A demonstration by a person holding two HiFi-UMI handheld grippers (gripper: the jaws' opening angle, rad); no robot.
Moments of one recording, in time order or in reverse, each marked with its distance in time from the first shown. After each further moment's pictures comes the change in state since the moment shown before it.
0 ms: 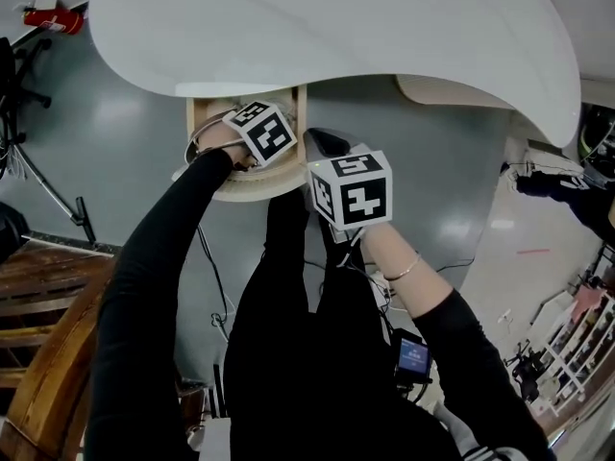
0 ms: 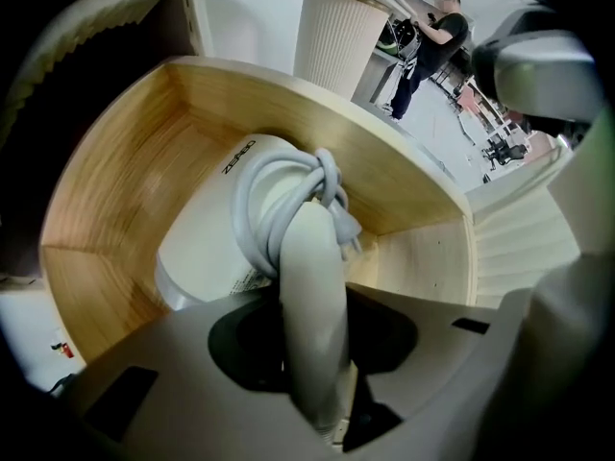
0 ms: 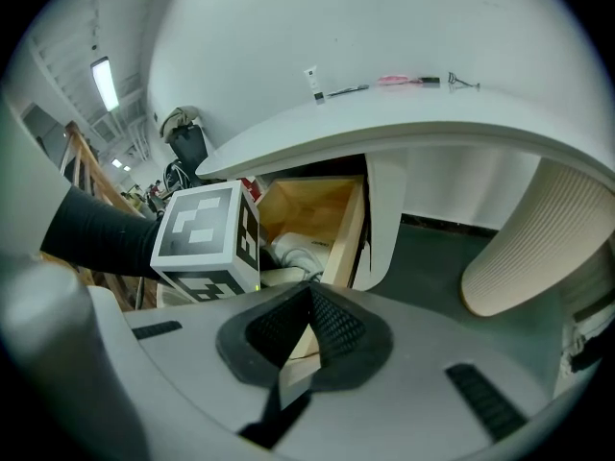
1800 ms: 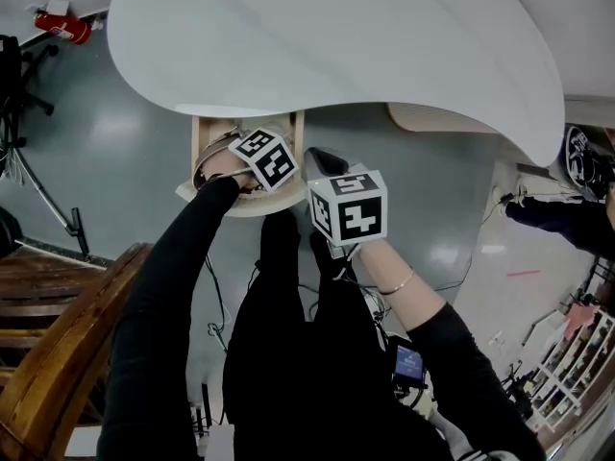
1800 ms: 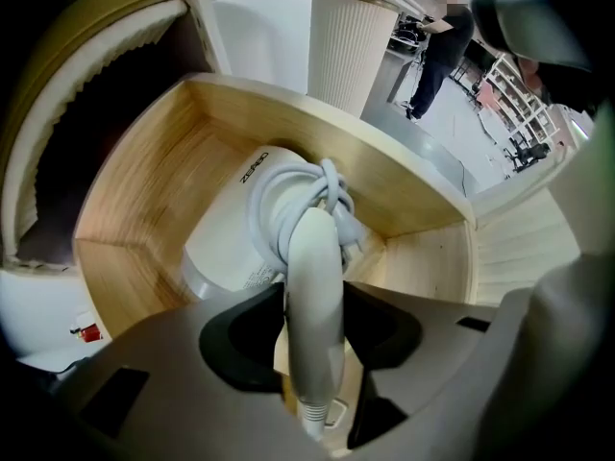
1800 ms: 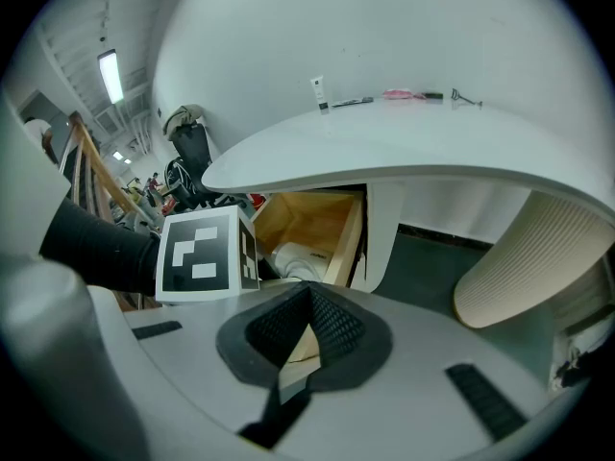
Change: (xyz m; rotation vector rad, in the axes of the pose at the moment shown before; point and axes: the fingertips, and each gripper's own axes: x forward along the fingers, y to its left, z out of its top) left arm -0.007 0.007 -0.003 -0.032 -0.010 0.119; right arm -0.013 0.002 0.014 -0.040 -0.016 -0.024
